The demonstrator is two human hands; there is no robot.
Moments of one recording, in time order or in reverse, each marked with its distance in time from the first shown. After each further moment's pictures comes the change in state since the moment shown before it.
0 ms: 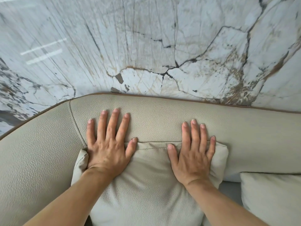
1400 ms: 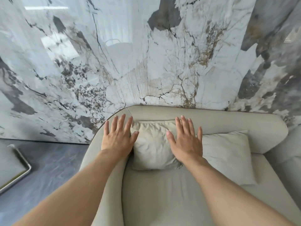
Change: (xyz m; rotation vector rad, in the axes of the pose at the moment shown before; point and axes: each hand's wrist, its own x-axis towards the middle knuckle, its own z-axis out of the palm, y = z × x) left_hand -0.240 -0.015 -0.445 -0.021 -0.204 -0.027; right_hand -0.208 -0.095 -0.457 0.008 -0.233 0.031
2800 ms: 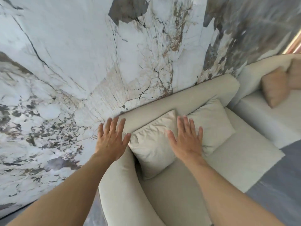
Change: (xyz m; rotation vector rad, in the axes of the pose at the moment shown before) left_hand 0.199 -0.140 0.037 -0.043 -0.053 0.526; right_hand 0.069 -0.134 0.042 -0.064 0.025 0.592
